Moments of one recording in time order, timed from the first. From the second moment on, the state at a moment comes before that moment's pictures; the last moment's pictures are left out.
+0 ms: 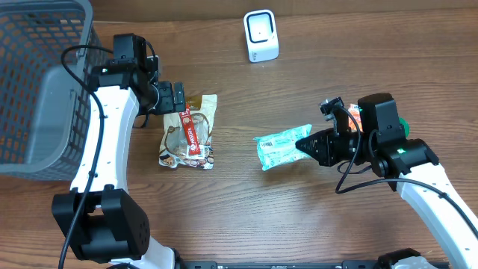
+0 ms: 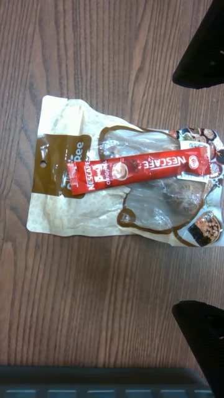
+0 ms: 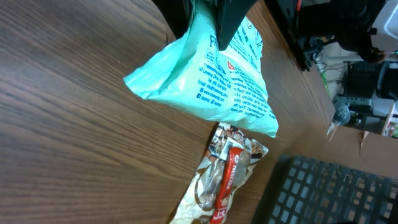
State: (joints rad) left arm 0.07 1.74 1.55 -1.08 0.02 -0.09; right arm 0.27 1.28 0.88 -0.50 -0.74 0.17
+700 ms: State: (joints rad) left arm 0.07 1.74 1.55 -1.08 0.02 -0.09; right arm 0.28 1.44 1.63 -0.82 -0.37 -0.03
